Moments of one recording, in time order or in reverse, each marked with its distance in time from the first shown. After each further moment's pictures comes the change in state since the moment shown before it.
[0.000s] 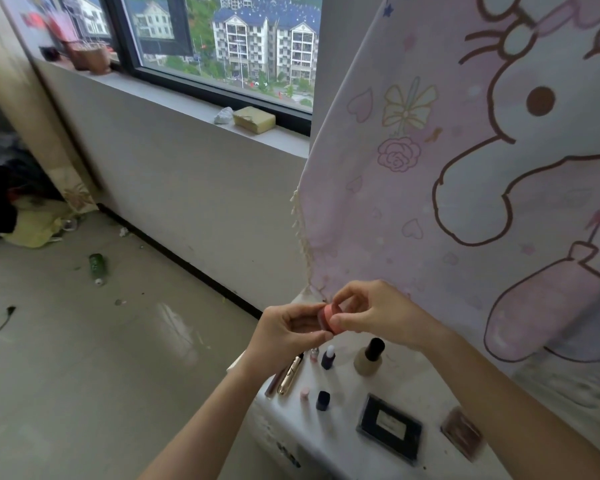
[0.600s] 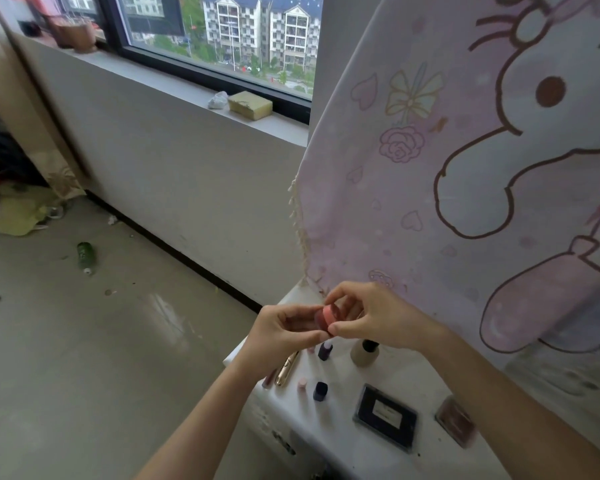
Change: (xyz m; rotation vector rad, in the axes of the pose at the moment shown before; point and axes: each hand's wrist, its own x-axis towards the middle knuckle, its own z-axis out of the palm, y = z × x) left_hand -0.004 -0.011 -0.010 -0.027 -0.021 -0.078; right_hand -0.002 0.000 0.009 -0.063 -0.067 -0.062
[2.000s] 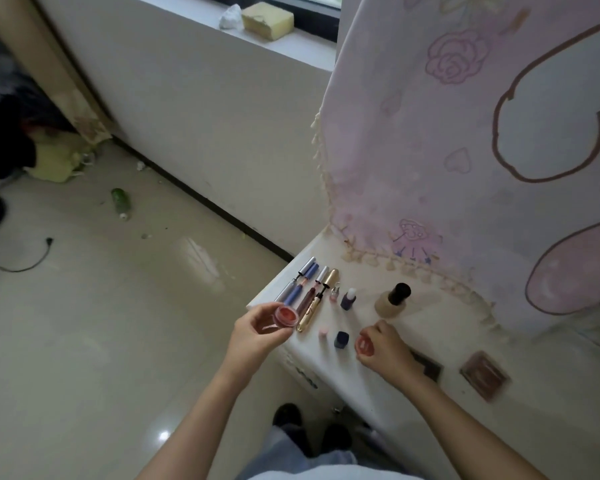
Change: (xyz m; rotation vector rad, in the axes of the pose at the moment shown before) left_hand -0.049 -0.079 -0.032 0.116 0.394 -0.280; right_hand 0.008 0.167 0.148 -0.273 -0.013 0.340
